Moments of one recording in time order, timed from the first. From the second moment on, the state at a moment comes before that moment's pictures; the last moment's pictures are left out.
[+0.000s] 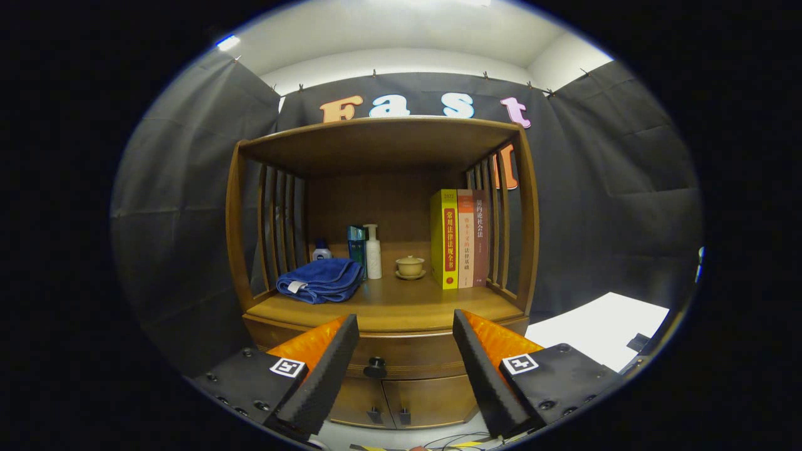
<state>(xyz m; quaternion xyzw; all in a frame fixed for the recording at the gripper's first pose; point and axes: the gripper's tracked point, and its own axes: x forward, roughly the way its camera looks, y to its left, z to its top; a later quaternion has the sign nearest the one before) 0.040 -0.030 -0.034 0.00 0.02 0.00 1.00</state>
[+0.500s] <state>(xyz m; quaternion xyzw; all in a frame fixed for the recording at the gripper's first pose) 0.044 -0.024 -0.056 0.00 0.04 0.00 1.00</state>
